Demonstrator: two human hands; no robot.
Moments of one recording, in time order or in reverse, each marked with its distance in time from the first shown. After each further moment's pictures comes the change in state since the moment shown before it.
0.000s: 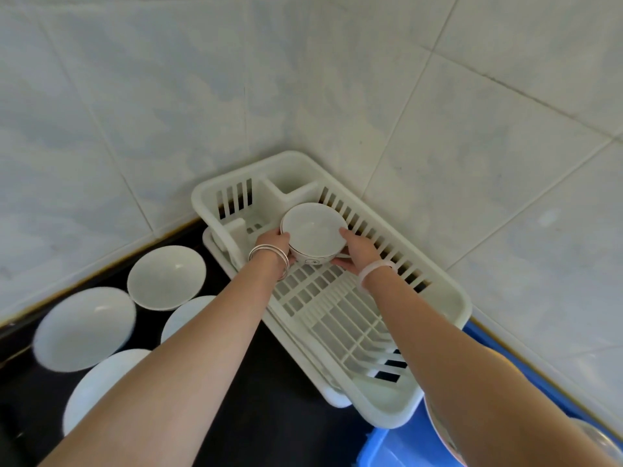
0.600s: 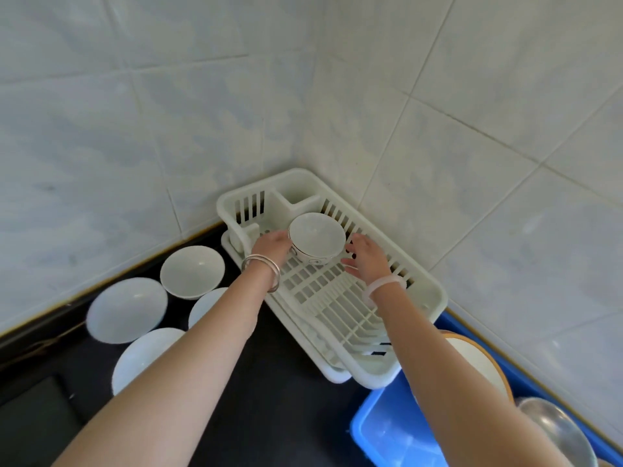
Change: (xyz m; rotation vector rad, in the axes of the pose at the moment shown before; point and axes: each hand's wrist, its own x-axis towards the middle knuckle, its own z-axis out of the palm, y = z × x) left_hand -0.073 0.017 -0.039 0.266 -0.052 0.215; right_hand -0.091 -0.003 -0.016 -0.161 0.018 -0.273
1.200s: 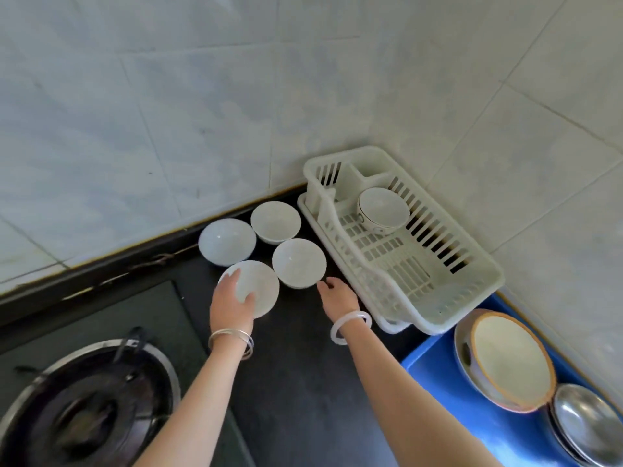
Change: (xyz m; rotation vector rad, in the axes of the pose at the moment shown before) left_hand -0.163 -0.139 -0.142 0.353 0.500 -0.009; right_hand -0.131 0.101 0.120 -0.594 -0.250 0.048
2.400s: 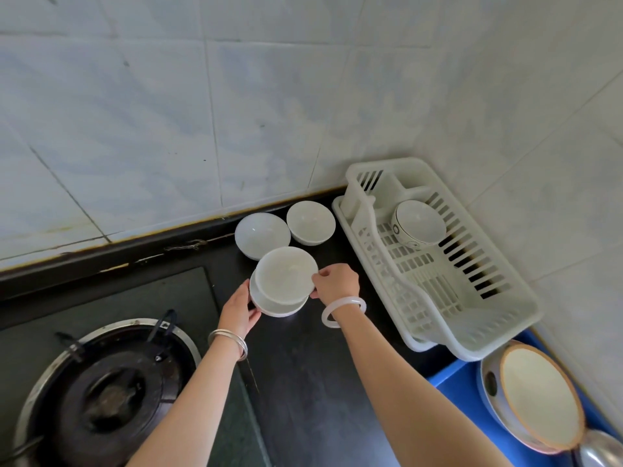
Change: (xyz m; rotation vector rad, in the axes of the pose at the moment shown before) left_hand 0.033 -0.053 -0.012 -0.938 -0.141 -0.537; right_hand -0.013 -0.071 0.039 -0.061 0.074 -0.068
